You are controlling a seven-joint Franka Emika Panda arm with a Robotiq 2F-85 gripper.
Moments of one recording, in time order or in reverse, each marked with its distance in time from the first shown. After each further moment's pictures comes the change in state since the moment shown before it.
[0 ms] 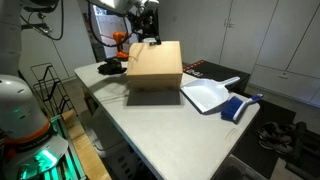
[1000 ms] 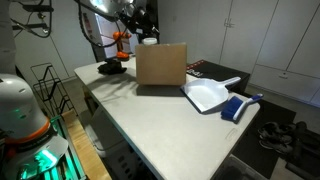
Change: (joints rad) arm 0.030 -0.088 0.090 -0.153 -0.319 -0.066 0.166
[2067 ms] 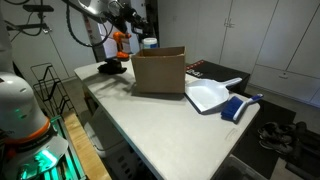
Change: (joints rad) arm 0.013 -0.069 0.136 -0.101 -0.143 -0.181 0.130
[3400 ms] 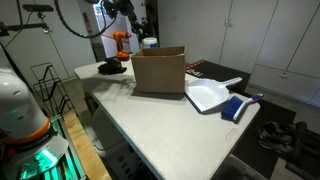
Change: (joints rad) arm -0.116 -0.179 -0.004 -0.056 0.547 0.436 -0.381
